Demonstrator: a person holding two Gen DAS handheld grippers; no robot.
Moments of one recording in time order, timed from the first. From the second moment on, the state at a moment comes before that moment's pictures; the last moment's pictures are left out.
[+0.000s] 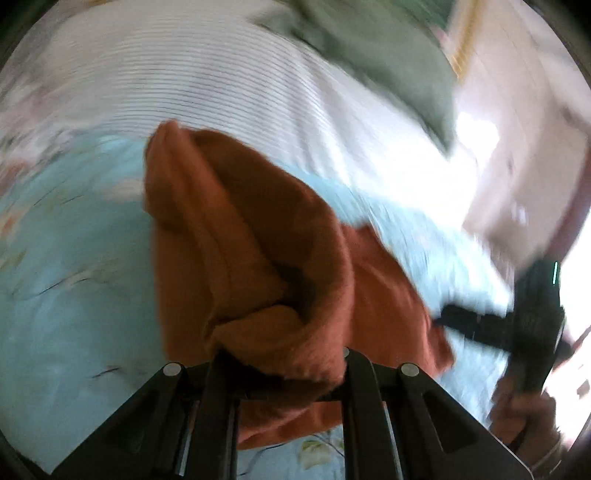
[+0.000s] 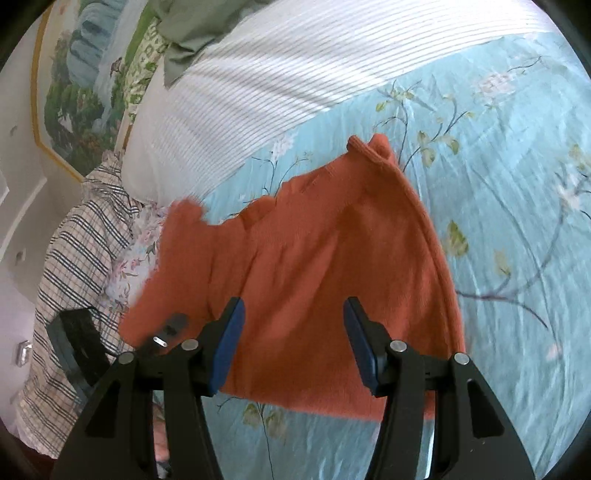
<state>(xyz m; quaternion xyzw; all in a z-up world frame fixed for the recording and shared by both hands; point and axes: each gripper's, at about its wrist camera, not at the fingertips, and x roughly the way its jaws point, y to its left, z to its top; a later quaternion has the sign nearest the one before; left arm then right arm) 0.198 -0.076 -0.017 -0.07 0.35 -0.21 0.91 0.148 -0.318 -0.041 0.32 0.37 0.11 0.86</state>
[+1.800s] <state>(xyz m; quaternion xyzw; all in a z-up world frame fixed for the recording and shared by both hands) 0.204 -0.183 -0.040 -0.09 0.43 -0.34 0.83 0.217 -0.375 -0.039 0.25 0.40 0.09 0.88</state>
